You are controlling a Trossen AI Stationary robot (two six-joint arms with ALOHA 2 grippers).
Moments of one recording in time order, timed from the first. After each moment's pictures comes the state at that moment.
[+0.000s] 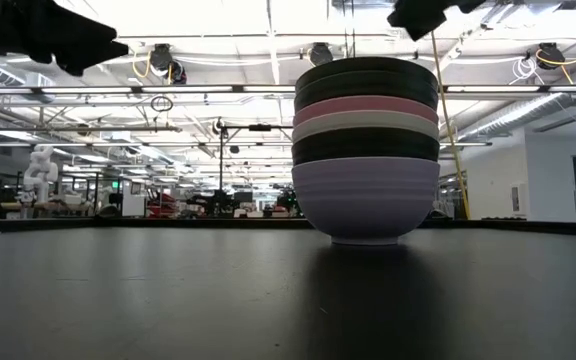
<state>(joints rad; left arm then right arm) -0.33 0.25 0.25 -0.01 -0.50 0.14 0.19 1.10 0.88 -0.34 0.00 -0.07</state>
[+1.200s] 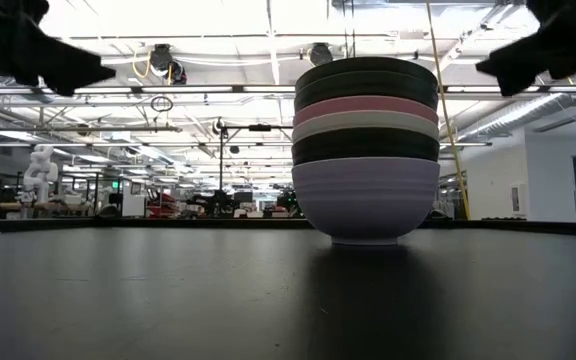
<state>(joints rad) -0.25 0.01 0.19 -0.24 -0.39 0.10 0.08 0.14 0.26 -0.30 0.05 0.02</state>
